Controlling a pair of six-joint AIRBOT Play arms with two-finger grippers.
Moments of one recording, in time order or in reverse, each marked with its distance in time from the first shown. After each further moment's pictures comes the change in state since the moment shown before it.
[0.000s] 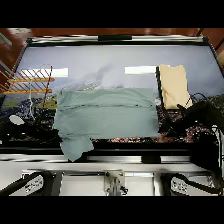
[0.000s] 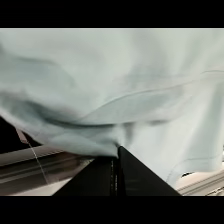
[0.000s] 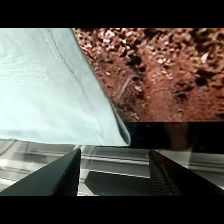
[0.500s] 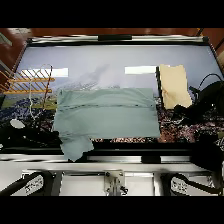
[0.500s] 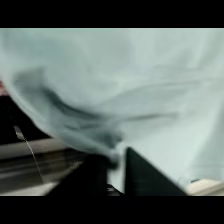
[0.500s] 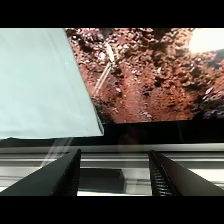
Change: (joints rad) left arm 0.015 0.023 -0.069 0.002 0.064 -0.050; right arm 0.000 0.000 0.319 -0.173 -0.180 0.018
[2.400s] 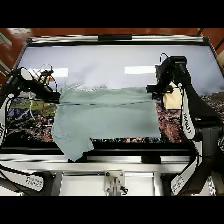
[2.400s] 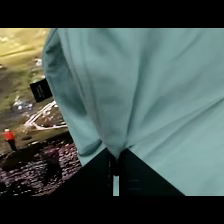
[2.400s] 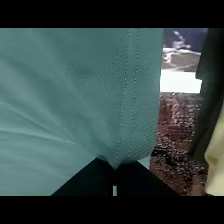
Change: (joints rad) left arm -0.196 -0.540 0.970 0.283 -0.131 -0.005; right arm 0.365 -0.583 0.742 -0.153 -0.037 0.109
